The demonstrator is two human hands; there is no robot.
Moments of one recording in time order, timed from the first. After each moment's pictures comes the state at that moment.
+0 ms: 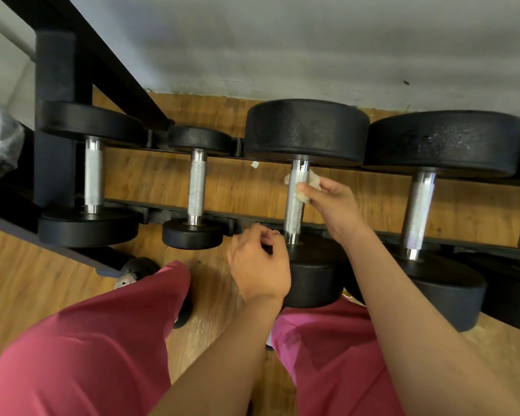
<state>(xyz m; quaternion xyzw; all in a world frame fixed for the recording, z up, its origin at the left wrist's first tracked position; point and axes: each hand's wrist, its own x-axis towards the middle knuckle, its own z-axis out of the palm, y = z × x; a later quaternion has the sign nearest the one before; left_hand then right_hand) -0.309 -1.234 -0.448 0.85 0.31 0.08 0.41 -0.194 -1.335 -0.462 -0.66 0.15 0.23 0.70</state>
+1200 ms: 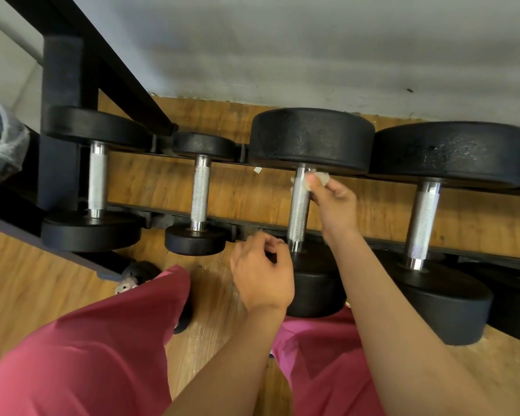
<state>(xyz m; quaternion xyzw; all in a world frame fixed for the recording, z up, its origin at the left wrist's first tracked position) -0.311 -1.234 -0.448 0.86 0.31 0.08 0.39 -0.193 -1.317 -0.456 -0.66 0.19 0.12 0.71</state>
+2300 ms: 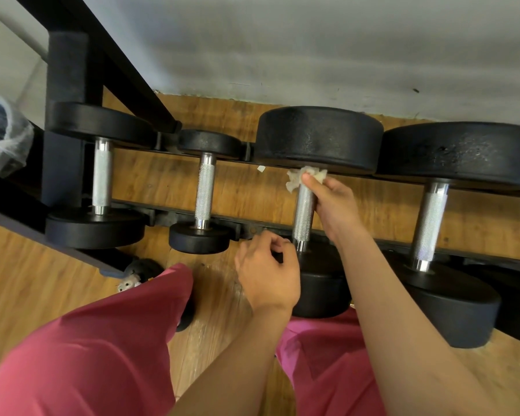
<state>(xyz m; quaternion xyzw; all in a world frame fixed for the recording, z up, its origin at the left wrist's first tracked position) -0.309 -1.233 -0.446 0.87 0.31 0.09 0.38 -0.187 -1.310 -0.455 -0.62 0.20 0.21 0.73</state>
